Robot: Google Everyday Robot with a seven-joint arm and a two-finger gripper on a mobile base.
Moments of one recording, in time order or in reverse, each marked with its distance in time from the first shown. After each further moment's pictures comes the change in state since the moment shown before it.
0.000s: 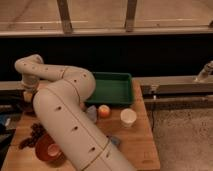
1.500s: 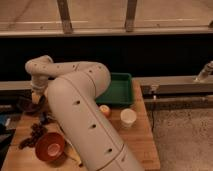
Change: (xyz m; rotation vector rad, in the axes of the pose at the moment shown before) arm 0.052 -0.001 -0.024 -0.010 -0.033 0.066
